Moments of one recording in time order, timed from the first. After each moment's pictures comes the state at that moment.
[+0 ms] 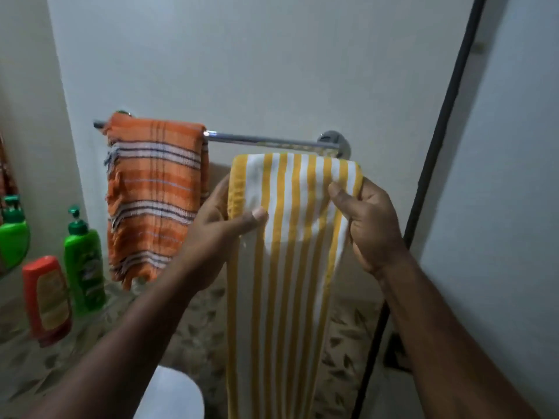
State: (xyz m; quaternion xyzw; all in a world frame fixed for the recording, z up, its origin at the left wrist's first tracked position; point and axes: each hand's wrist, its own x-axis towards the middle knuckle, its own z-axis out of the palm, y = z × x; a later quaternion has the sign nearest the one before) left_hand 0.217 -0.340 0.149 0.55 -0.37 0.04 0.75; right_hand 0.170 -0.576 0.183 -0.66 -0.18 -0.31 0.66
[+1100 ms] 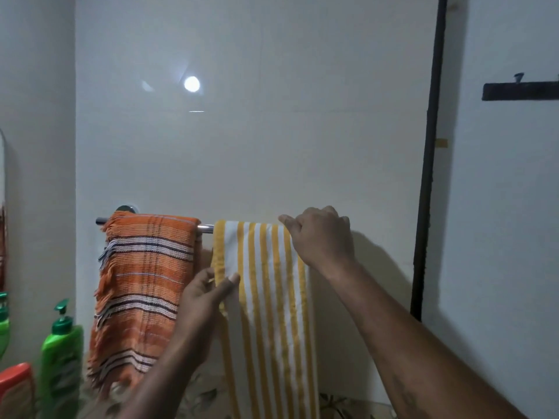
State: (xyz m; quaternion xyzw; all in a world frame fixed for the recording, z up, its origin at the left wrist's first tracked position) left_hand 0.286 -0.355 0.154 0.57 -0.16 0.12 0.79; right_hand 0.261 -0.563 0.277 -0.89 -0.01 -0.46 0.04
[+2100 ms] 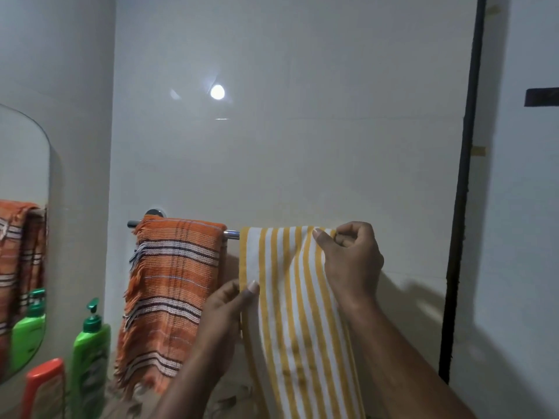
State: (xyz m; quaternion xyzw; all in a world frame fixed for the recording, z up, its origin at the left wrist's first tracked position) left_hand 0.291 -0.347 0.146 0.56 -0.19 0.09 0.80; right_hand 0.245 -0.535 0.248 -0.67 0.03 -0.53 0.52
